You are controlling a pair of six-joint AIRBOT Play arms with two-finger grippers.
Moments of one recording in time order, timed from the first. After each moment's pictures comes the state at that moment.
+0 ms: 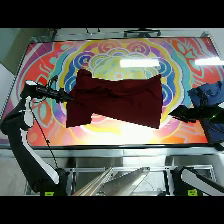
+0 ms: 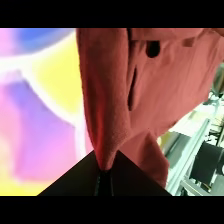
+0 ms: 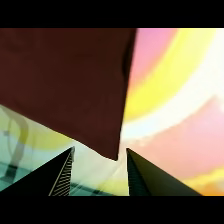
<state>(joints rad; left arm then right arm) 0.32 -2.22 1.86 0.69 -1.66 -1.08 -0.44 -1.22 0.77 -0.84 1.22 1.12</state>
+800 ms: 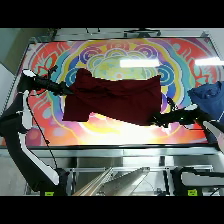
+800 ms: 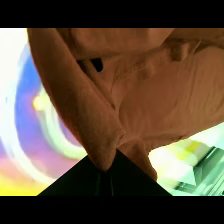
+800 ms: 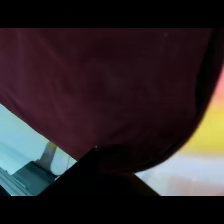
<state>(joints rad) 0.24 -2.07 1.86 0.82 -1.56 -1.13 -0.13 -1.49 0.69 -0.60 1.03 1.12</state>
